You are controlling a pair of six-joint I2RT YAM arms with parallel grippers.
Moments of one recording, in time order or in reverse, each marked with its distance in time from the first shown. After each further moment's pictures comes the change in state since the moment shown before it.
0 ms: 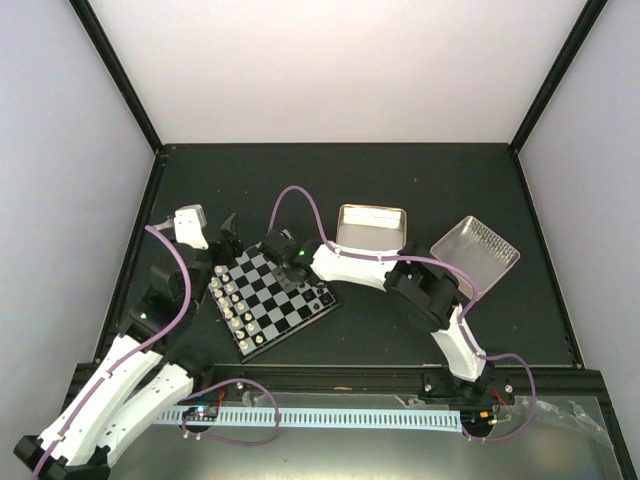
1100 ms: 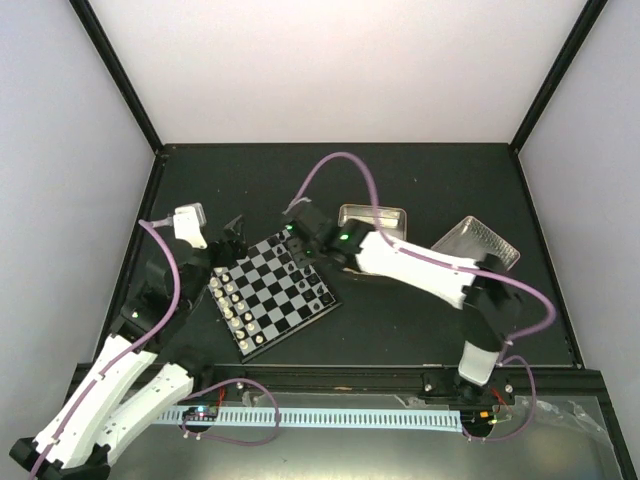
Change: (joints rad) left arm 0.000 0.011 0.064 -0.108 0.080 -0.069; right arm -0.032 -0.290 -0.062 -0.020 0.019 0.070
